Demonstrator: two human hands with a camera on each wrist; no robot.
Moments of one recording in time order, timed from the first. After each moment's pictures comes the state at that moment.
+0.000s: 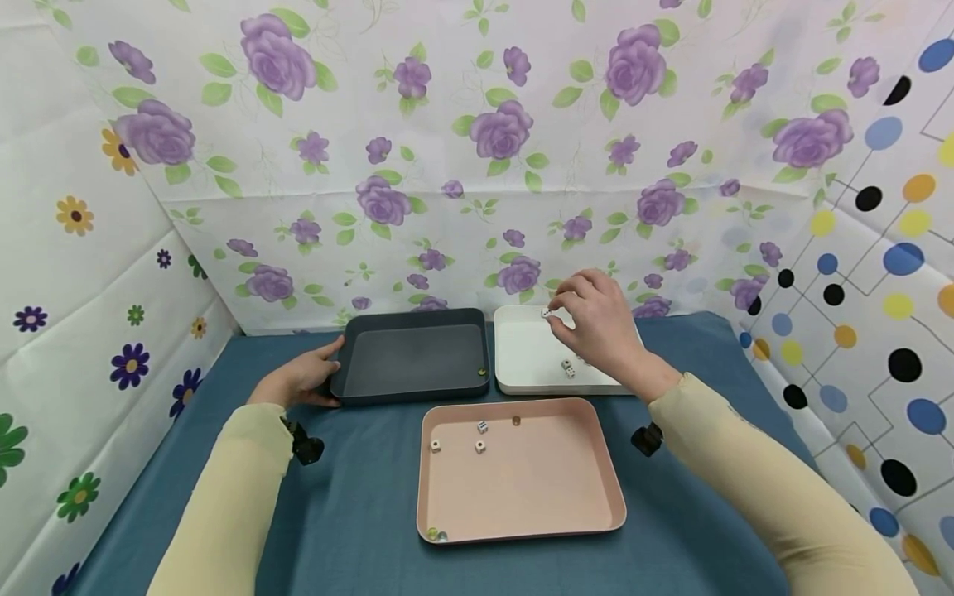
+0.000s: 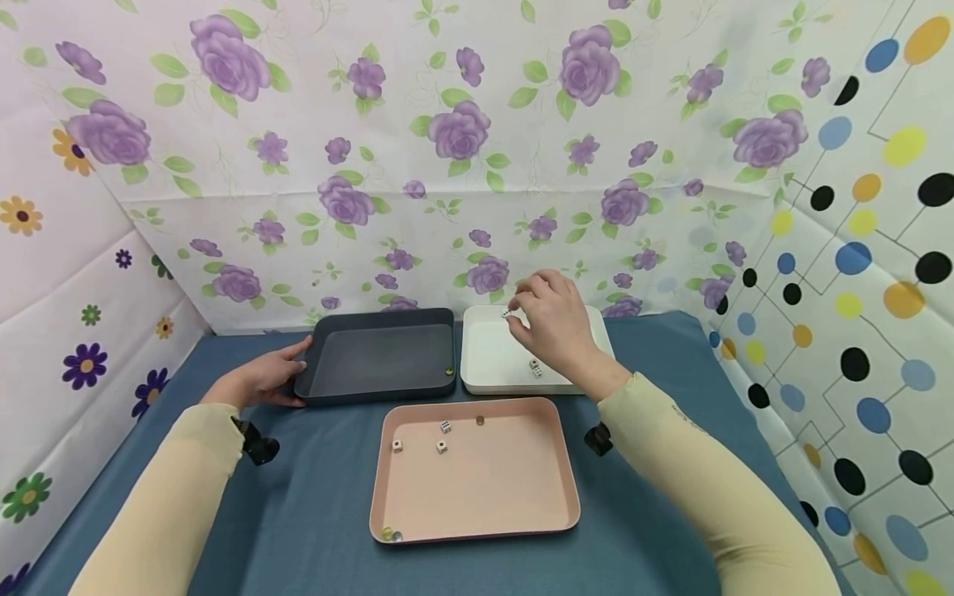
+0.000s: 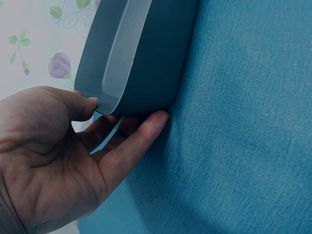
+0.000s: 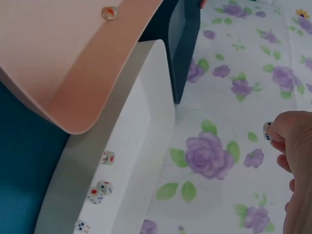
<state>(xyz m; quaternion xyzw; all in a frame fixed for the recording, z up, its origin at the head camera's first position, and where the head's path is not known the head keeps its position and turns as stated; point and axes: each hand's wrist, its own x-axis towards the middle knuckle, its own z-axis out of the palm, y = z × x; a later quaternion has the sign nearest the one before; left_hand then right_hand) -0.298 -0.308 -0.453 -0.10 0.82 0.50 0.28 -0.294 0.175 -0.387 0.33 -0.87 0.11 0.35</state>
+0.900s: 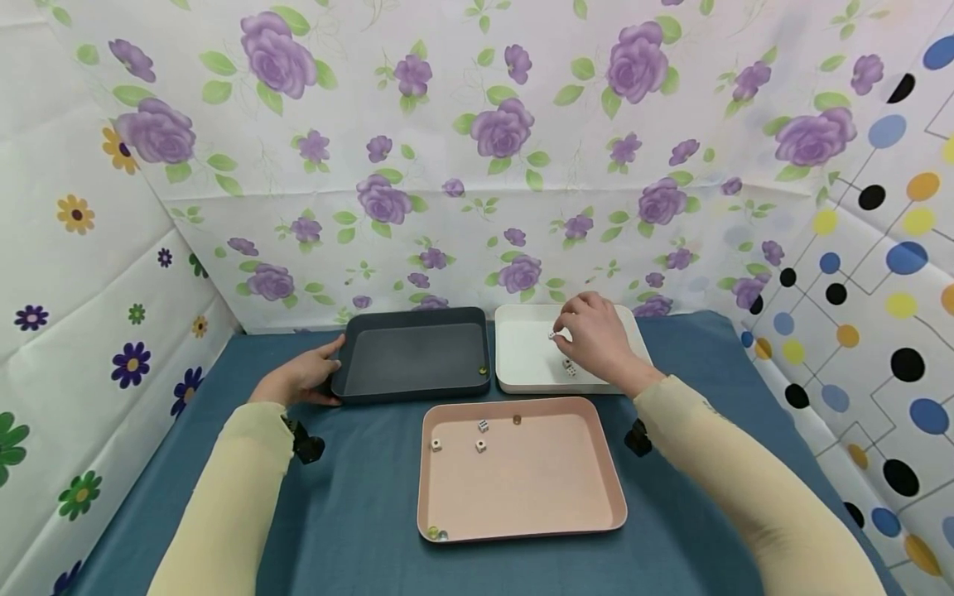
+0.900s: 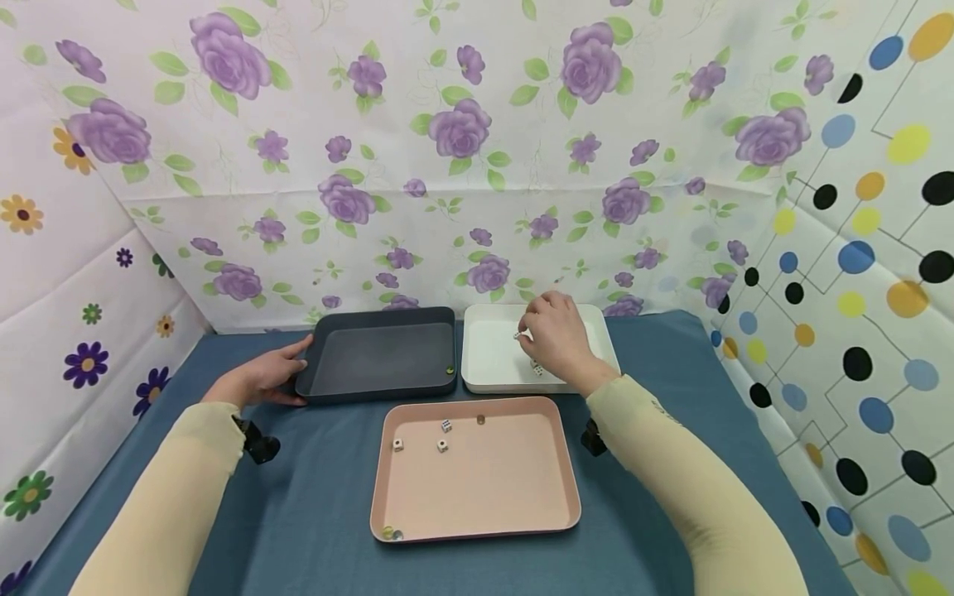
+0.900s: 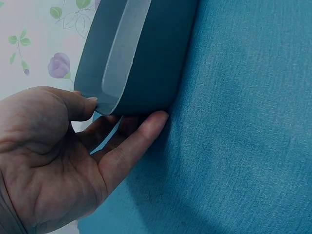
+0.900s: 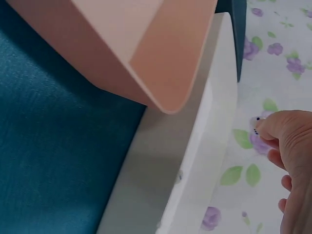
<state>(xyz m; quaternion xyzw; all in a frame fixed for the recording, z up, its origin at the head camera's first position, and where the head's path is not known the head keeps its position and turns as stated) -0.298 -0.307 -0.450 -0.10 0.82 0.49 0.28 -0.319 0.184 -0.439 0.27 -0.94 0.07 0.21</state>
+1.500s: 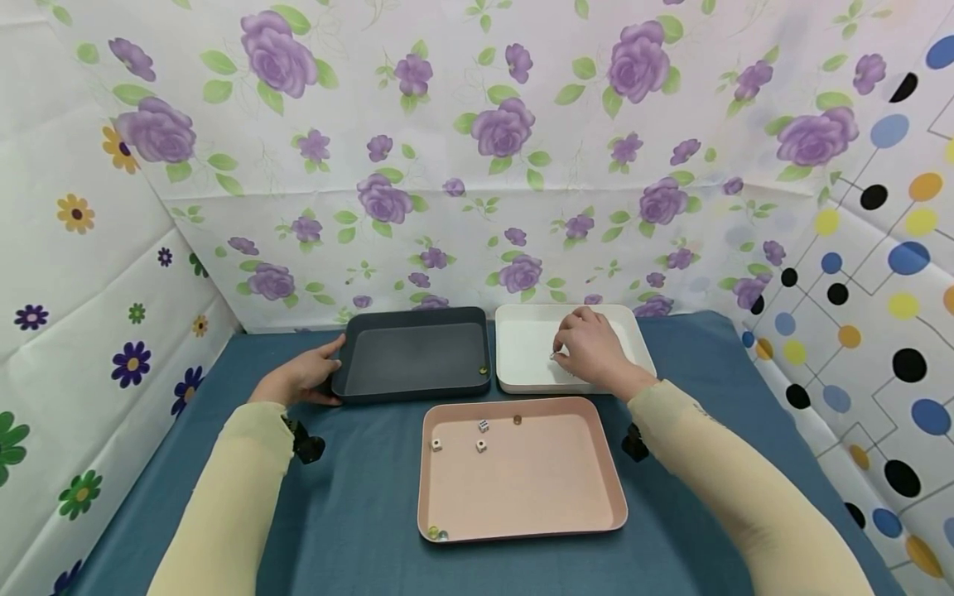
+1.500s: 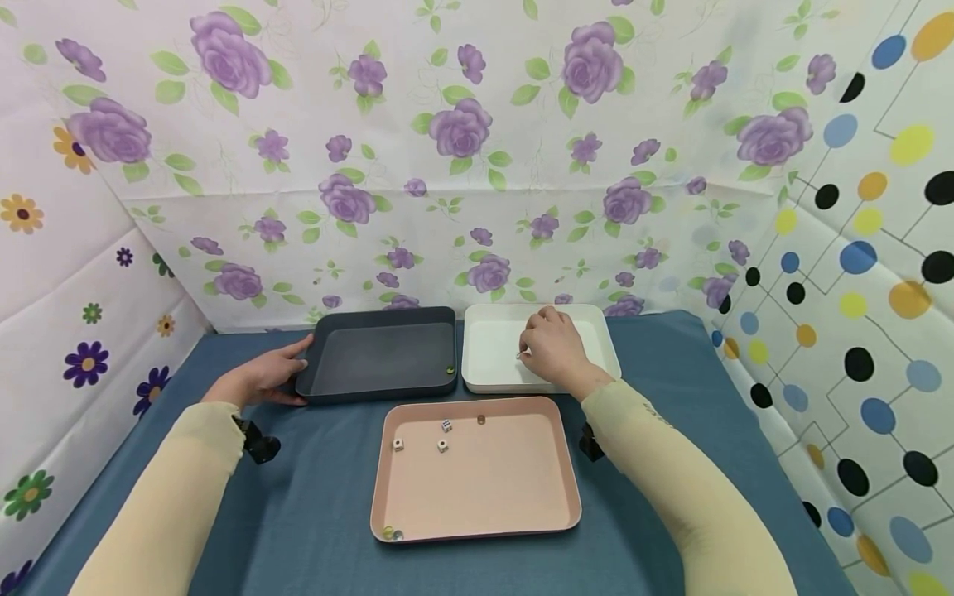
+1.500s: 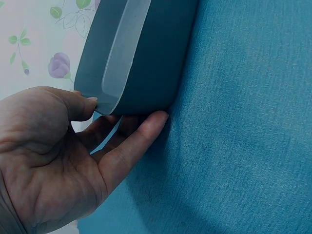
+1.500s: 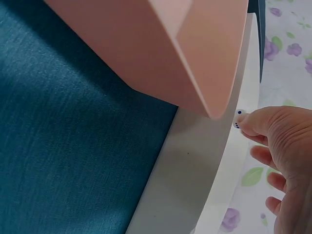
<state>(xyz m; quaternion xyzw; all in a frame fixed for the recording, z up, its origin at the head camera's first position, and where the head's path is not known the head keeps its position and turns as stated) -0.297 -0.306 -0.450 -0.11 0.82 0.49 0.28 -0.318 0.182 -0.459 0.27 -0.96 0.04 0.12</state>
